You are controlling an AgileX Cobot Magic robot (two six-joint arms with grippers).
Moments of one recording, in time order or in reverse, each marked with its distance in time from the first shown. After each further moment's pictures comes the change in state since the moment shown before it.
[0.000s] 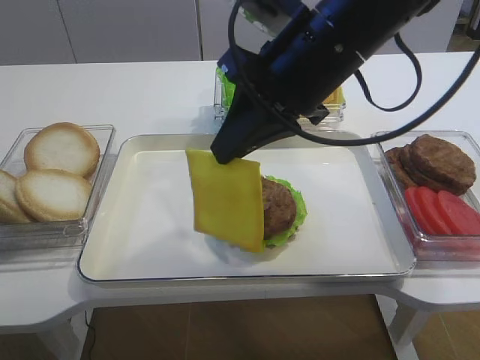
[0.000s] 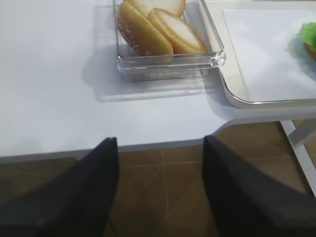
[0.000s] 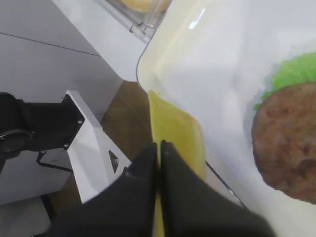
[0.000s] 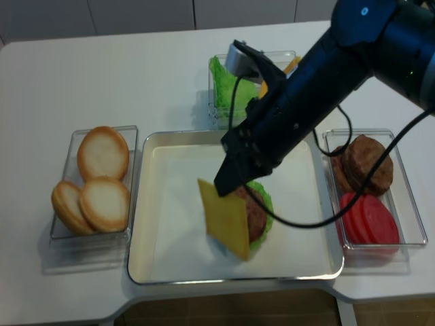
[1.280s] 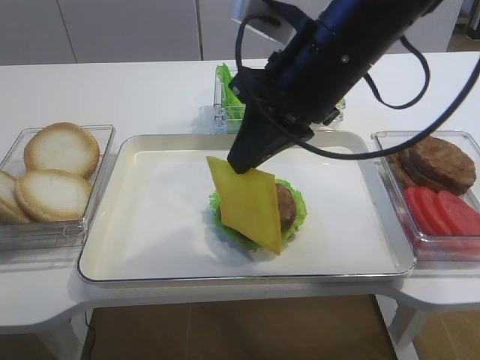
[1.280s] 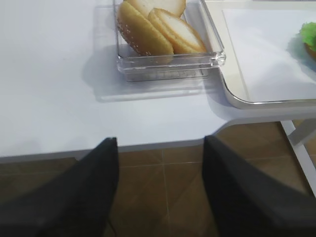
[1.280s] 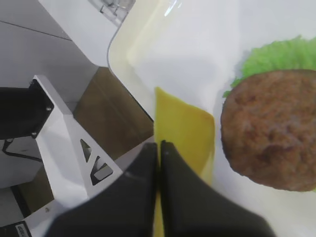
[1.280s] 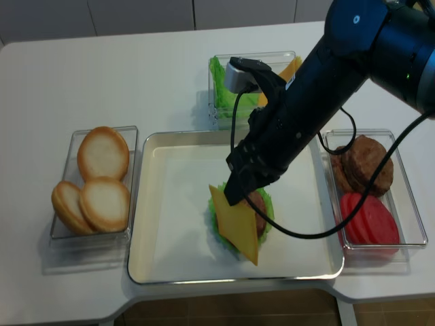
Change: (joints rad) left arm 0.000 0.000 0.000 0.000 0.000 0.000; right arm 0.011 0.000 0.000 -0.106 0.000 -0.008
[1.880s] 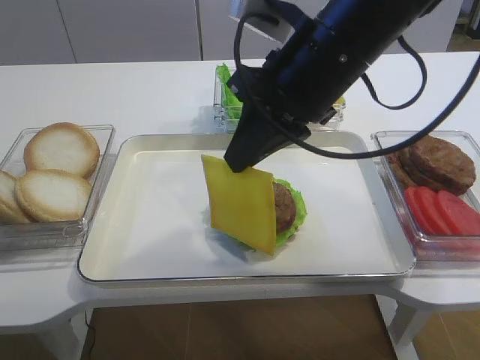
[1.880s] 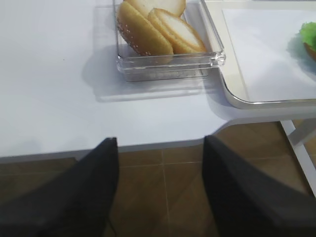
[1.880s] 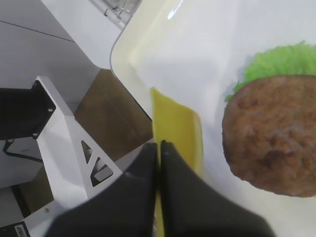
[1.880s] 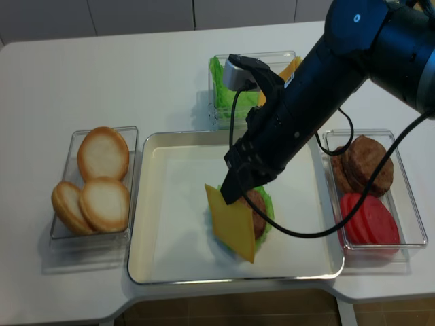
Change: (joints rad) left arm 0.000 0.000 0.000 0.000 0.000 0.000; right arm 0.000 0.002 0.000 0.019 -0.004 -0.016
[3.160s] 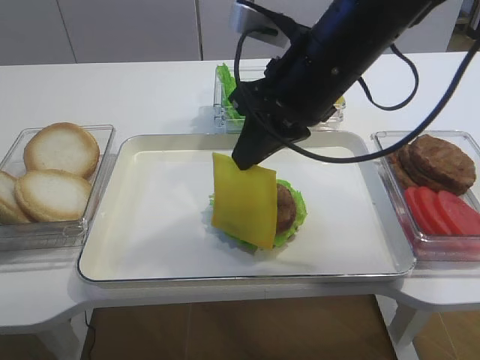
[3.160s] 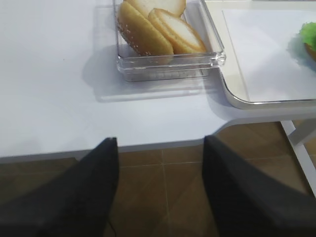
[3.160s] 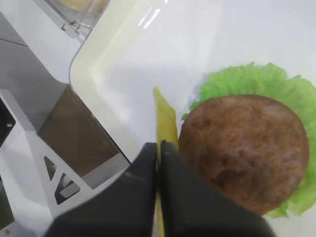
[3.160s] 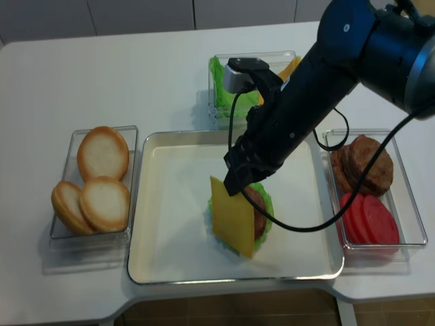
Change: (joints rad) left arm 0.000 0.000 0.000 0.000 0.000 0.000; right arm 0.000 0.034 0.000 -0.064 -0.092 -0.018
